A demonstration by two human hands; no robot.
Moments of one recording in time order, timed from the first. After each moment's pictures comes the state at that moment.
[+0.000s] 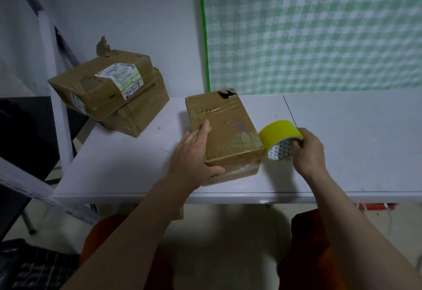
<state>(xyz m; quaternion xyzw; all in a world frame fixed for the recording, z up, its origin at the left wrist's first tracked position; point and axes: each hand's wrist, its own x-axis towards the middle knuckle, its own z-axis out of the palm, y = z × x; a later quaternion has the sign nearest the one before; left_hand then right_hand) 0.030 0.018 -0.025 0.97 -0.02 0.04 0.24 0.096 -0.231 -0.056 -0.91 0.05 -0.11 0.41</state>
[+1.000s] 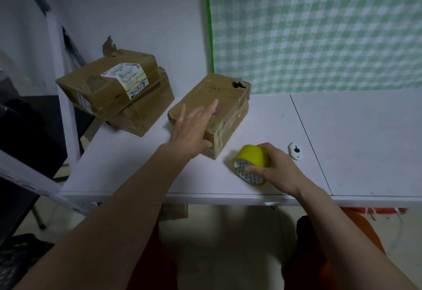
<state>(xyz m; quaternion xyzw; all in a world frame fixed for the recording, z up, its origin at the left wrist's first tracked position) 0.092 0.042 -0.015 0.99 -0.06 0.05 0.09 0.071 -0.188 -0.056 -0.89 -0.10 0.11 0.42</state>
